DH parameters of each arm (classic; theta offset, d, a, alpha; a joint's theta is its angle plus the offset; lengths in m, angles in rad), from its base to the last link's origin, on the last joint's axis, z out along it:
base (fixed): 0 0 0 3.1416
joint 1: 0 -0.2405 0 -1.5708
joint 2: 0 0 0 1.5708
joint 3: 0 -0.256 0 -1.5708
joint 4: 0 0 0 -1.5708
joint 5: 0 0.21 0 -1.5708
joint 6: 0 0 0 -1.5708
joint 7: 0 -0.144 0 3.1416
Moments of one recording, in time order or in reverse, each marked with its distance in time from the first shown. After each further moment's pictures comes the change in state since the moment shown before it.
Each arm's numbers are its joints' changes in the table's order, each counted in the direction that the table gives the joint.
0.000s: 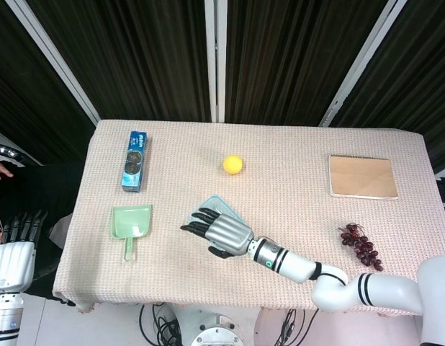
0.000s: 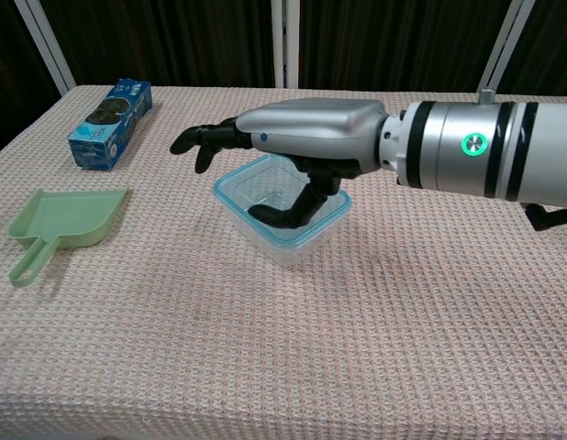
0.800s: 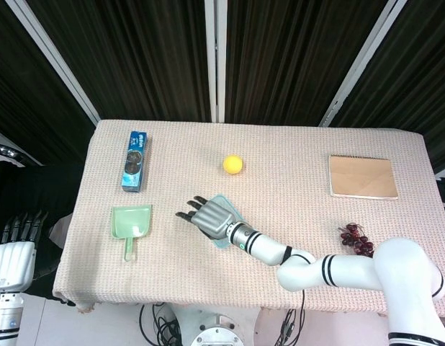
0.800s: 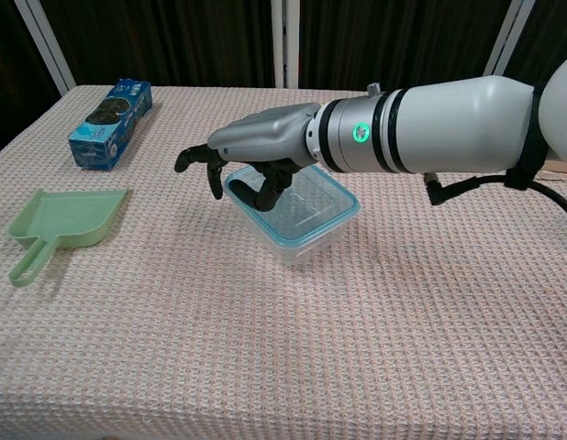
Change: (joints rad) left arm 0.003 0.004 0.001 -0.016 -0.006 -0.014 0.018; right arm -0.240 0.089 0.010 -0.132 0.548 -0.116 0.386
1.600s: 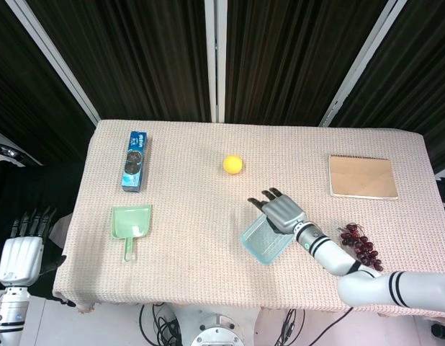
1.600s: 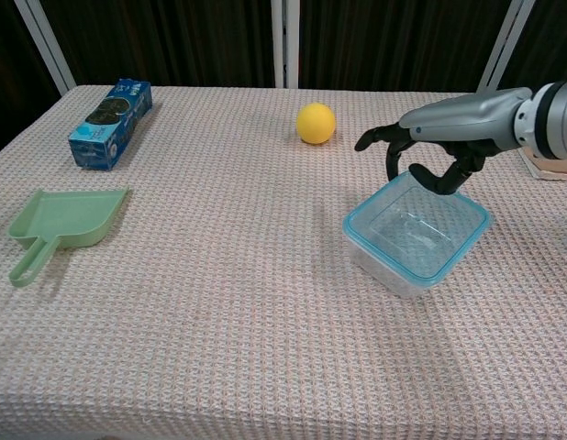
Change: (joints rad) left arm 0.034 0.014 0.010 -0.021 0.000 -0.041 0.006; right arm 0.191 -0.349 0.201 0.285 0.106 0.212 -0.007
